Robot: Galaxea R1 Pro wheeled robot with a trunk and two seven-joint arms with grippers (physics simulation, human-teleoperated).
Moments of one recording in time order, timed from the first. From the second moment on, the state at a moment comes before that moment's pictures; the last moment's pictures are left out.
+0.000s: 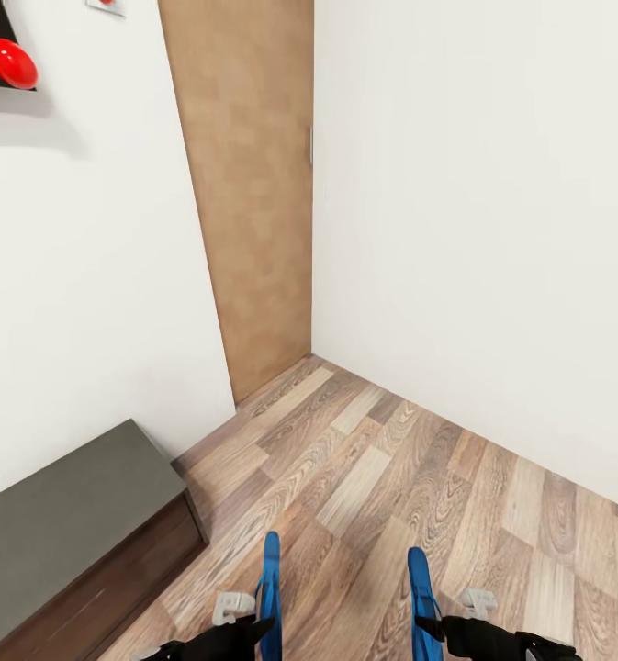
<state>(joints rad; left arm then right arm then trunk) -0.35 -0.02 0.02 -0.41 0.17 0.06 -0.77 -0.43 -0.20 -0.28 -0.29 0.06 0.15 0.77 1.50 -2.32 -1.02</state>
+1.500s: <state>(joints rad) -0.35 -0.02 0.02 -0.41 0.18 0.06 -0.77 -0.43 -0.20 -0.28 -0.29 0.07 0.15 0.78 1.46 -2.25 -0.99</state>
